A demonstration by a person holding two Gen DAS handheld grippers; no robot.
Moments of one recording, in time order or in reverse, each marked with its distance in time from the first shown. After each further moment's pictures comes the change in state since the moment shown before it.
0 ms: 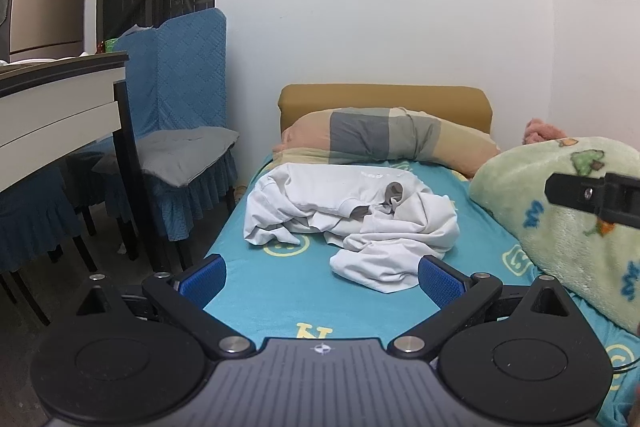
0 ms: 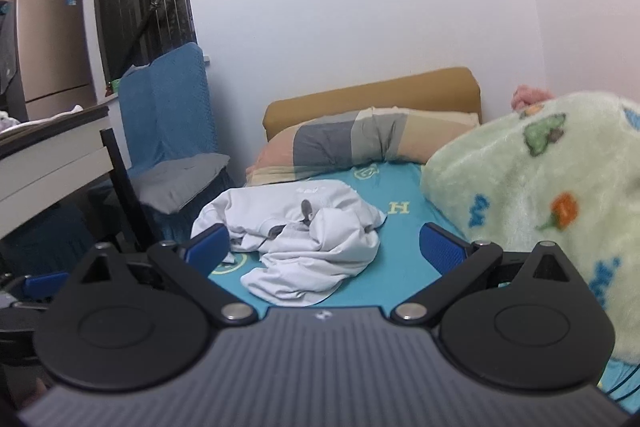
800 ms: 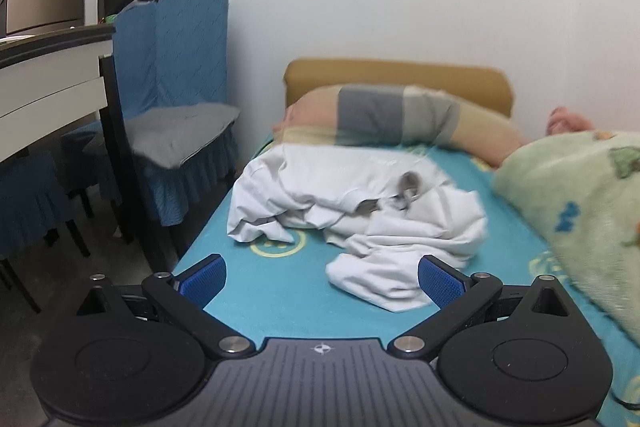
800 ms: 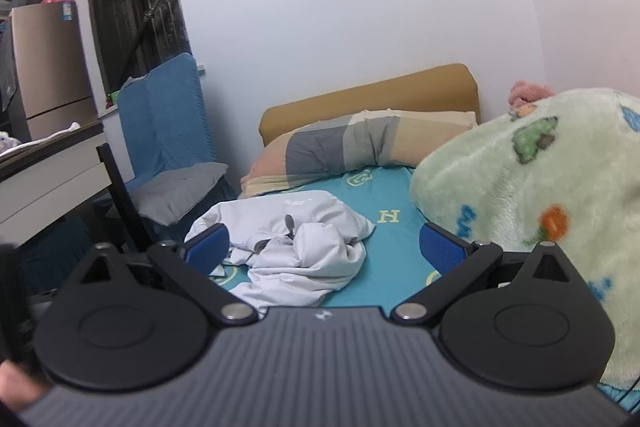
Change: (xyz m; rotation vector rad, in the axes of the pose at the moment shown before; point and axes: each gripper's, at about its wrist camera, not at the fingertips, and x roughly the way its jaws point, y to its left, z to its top) left arm 0.111 -0.016 0.017 -0.008 0.098 0.050; right arm 0.012 -0.049 0.021 0.073 0.039 0.023
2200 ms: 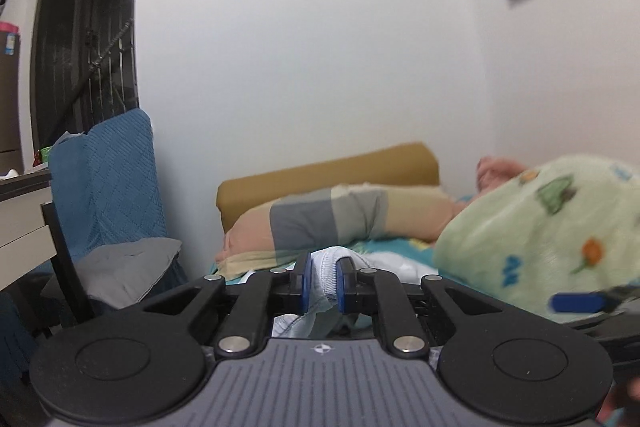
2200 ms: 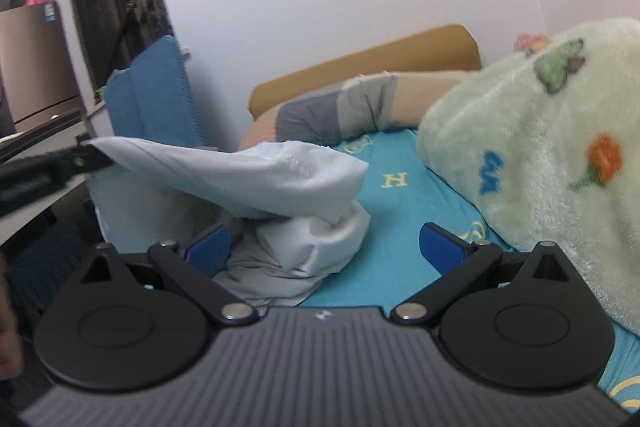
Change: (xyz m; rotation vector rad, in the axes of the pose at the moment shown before) left arm -0.079 -0.016 0.024 0.189 -0.392 -0.201; right arm 0.071 -0.005 -0.044 0.027 0.024 0.032
